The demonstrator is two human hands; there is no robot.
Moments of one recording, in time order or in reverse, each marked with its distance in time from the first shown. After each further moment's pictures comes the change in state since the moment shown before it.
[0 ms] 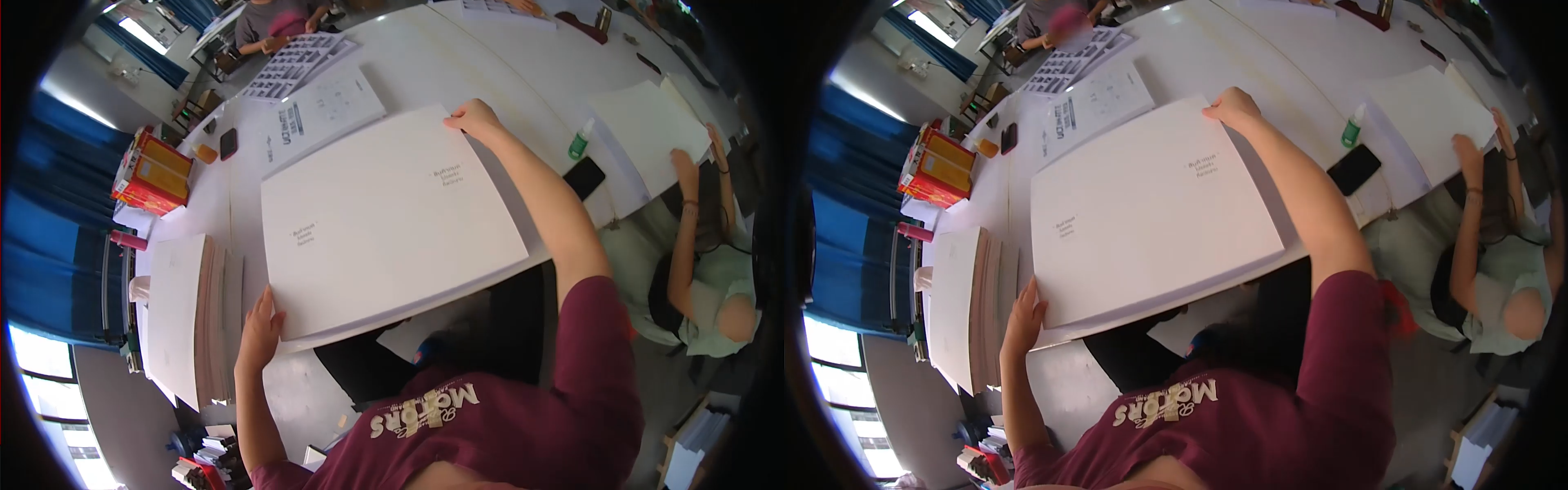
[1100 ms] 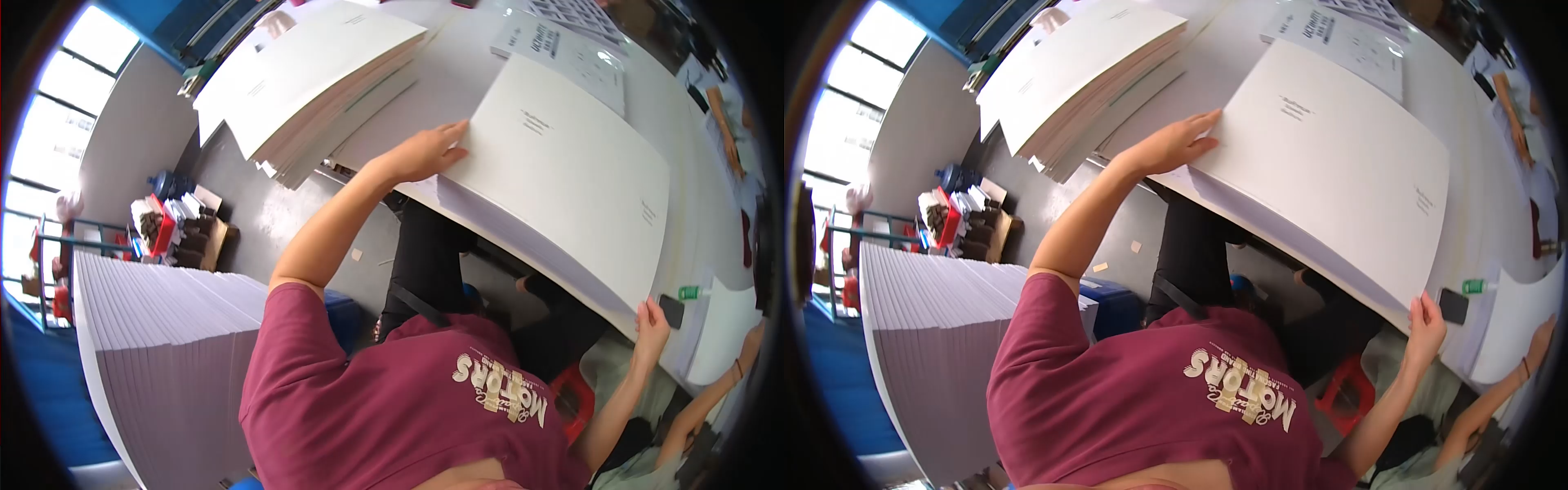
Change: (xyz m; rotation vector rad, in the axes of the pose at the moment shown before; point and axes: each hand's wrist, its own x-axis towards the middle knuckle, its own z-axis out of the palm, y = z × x) left_hand -0.007 -0.020 0.021 -0.380 0.133 0.033; right_hand -0.263 0.058 -0.041 0.077 0.029 0.076
